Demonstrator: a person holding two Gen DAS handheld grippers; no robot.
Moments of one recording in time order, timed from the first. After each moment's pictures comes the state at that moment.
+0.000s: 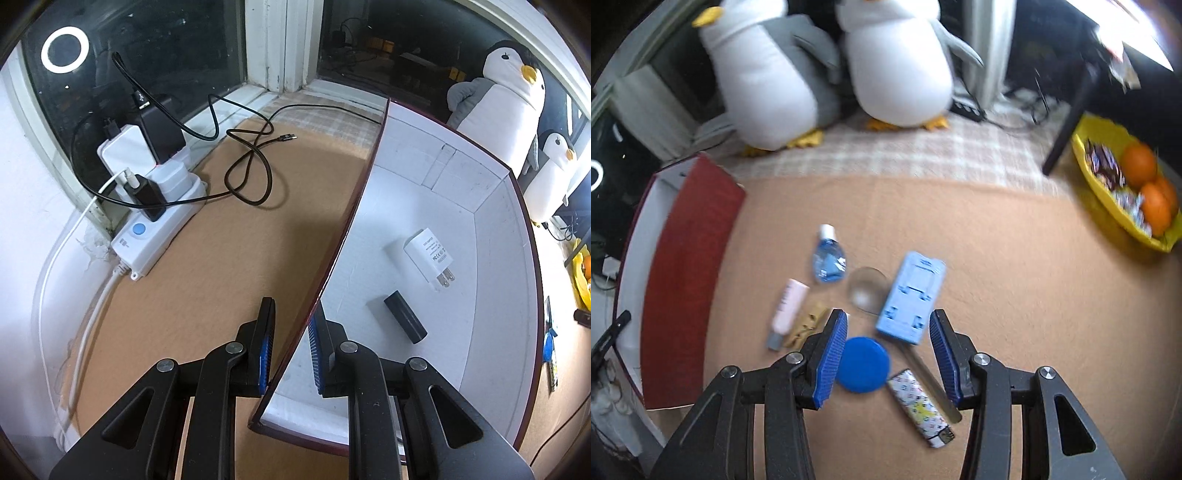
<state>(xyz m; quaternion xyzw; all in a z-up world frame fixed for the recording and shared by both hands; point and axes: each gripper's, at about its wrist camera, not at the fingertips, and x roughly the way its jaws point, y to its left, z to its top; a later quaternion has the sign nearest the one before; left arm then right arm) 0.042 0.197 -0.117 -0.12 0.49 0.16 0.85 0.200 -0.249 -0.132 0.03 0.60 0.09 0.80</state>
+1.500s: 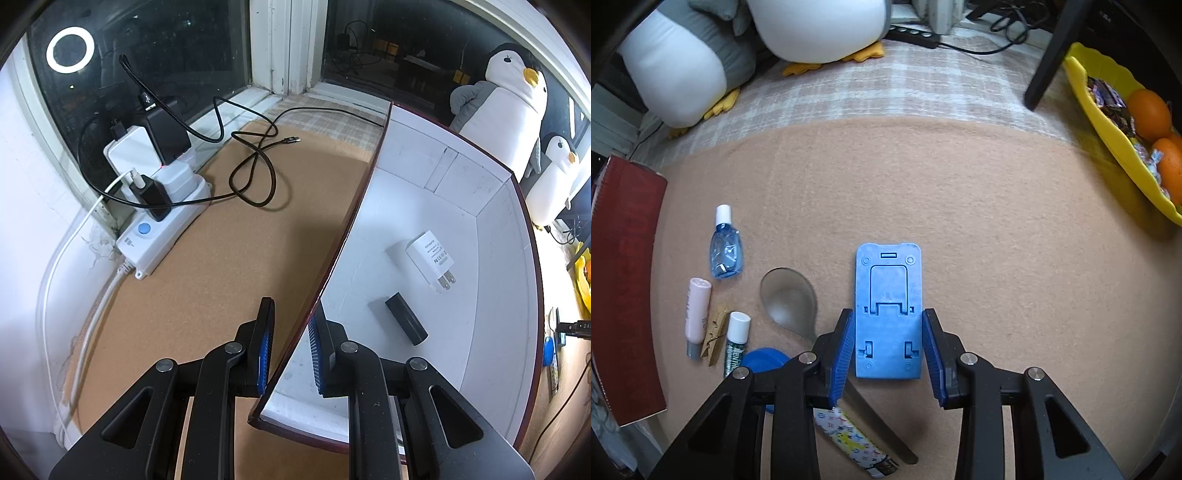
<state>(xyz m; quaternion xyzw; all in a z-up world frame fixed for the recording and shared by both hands) 0.041 0.196 -0.117 -0.12 0.49 0.17 0.85 0.232 -0.288 -0.198 0.02 0.66 0.05 0.75</state>
